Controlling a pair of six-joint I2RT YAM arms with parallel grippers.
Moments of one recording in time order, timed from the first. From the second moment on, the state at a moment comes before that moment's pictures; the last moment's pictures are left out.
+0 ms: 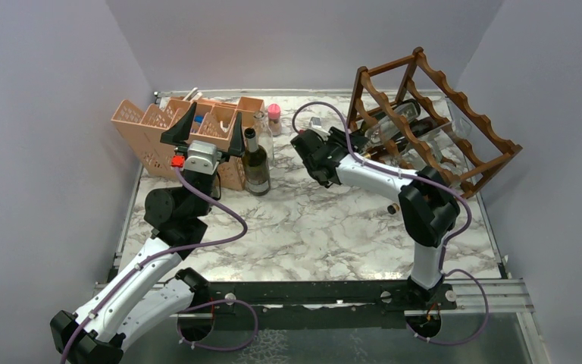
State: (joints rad) left arm -0.62 0.76 0.72 0.72 -0.26 0.42; right arm 0.76 1.90 1.38 -0.37 1.27 -0.54
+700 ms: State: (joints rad) left arm -0.62 0.76 0.72 0.72 -0.26 0.41; right arm 0.84 1.79 1.61 -0.85 1.14 -0.15
